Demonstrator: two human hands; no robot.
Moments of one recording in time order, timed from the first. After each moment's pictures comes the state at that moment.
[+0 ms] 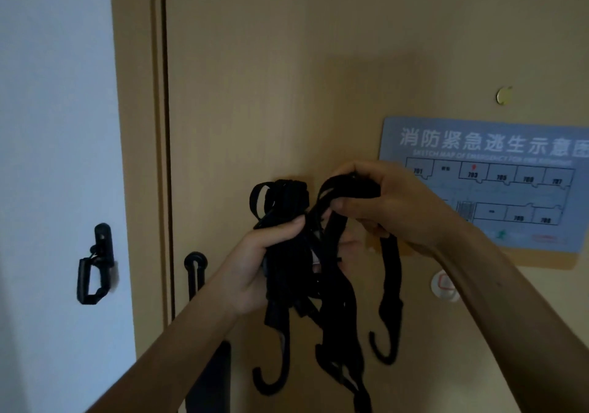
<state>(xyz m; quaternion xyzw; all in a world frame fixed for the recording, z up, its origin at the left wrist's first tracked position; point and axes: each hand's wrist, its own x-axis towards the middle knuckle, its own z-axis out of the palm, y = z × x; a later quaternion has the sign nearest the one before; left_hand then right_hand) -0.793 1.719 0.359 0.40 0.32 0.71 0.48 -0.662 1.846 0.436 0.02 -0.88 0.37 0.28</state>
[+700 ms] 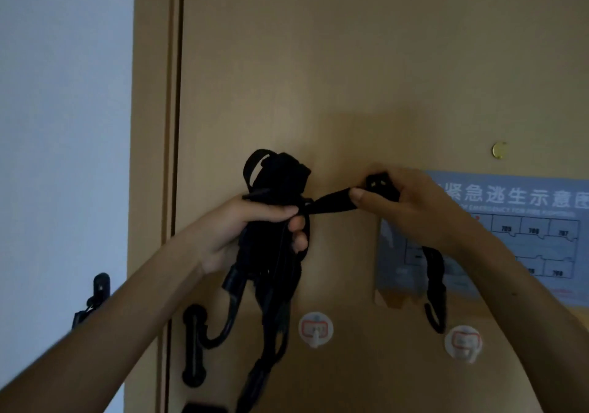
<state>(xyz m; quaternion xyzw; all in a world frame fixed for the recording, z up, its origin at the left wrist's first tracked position) -0.842 1.703 0.450 0.56 0.40 0.58 0.43 -0.670 1.874 0.482 0.02 -0.90 0.15 0.41</state>
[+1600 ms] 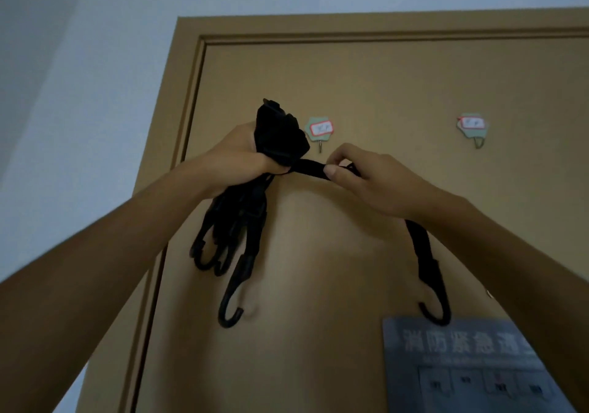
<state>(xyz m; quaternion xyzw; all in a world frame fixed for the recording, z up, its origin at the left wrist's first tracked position) -0.836 1.710 0.683 0.61 0.56 0.51 -0.22 -0.690 1.864 0.664 -0.01 -0.86 -0.08 0.50</state>
